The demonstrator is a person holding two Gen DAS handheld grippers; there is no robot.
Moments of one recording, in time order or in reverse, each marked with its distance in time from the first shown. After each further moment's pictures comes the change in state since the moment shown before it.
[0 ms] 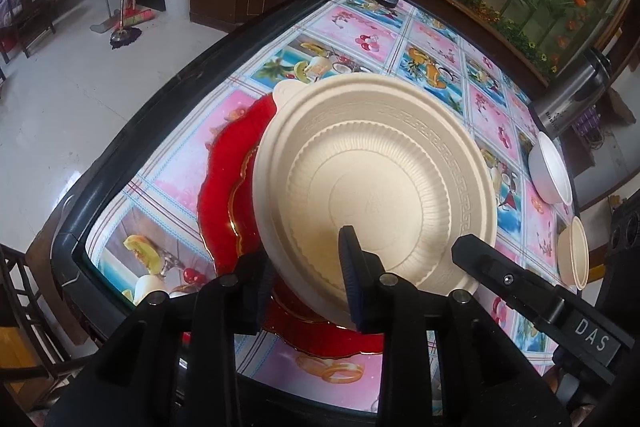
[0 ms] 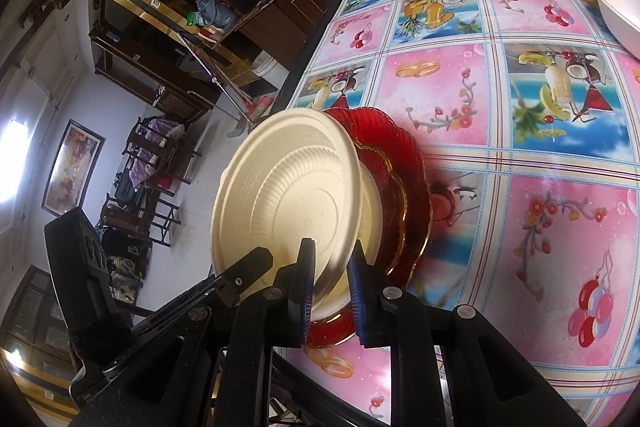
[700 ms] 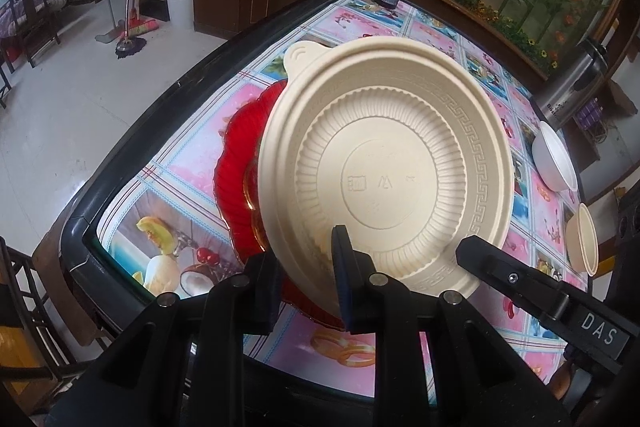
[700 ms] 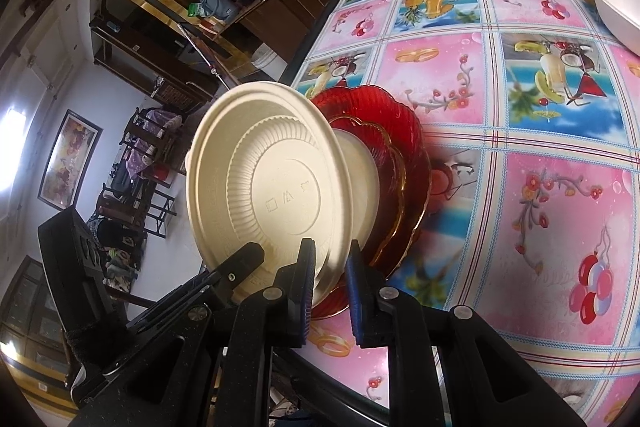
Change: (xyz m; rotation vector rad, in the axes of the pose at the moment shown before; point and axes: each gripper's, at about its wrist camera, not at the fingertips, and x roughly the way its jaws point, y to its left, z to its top) left arm -0.007 0.004 -0.022 0.021 -0.032 0.024; right arm -0.001 -0.001 -0.016 -0.024 0.017 -0.015
